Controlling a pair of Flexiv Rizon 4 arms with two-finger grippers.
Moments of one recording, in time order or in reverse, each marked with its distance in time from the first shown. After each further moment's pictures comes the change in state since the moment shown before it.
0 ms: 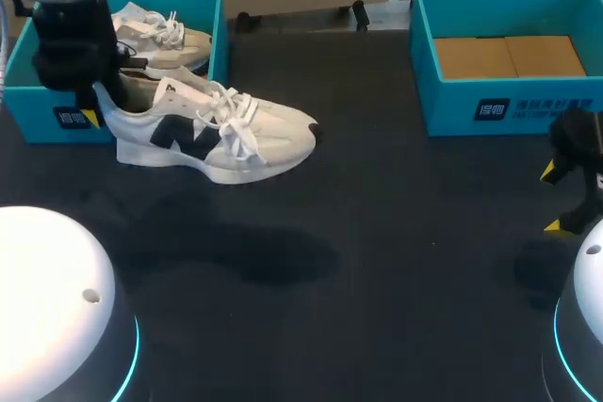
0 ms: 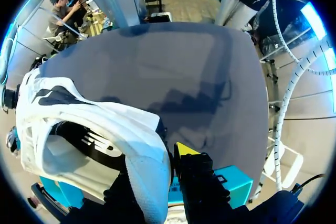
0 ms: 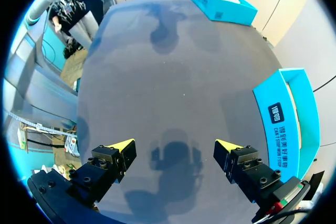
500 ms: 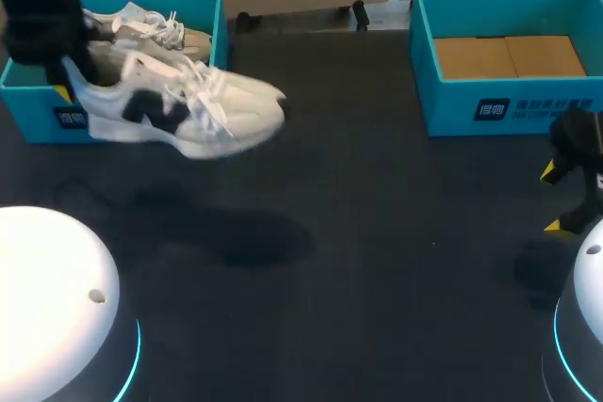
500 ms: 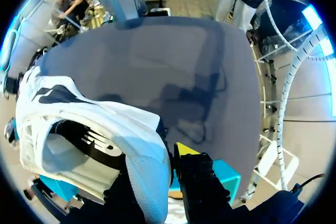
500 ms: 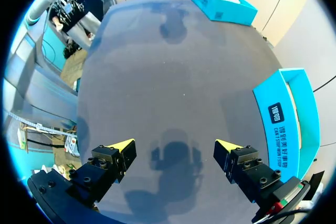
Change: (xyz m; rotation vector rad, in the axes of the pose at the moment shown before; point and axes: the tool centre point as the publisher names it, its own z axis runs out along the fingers) left arm 0.031 0.022 -0.012 -0.020 0.006 -0.027; right arm 0.000 0.000 0.000 0.000 0.000 0.000
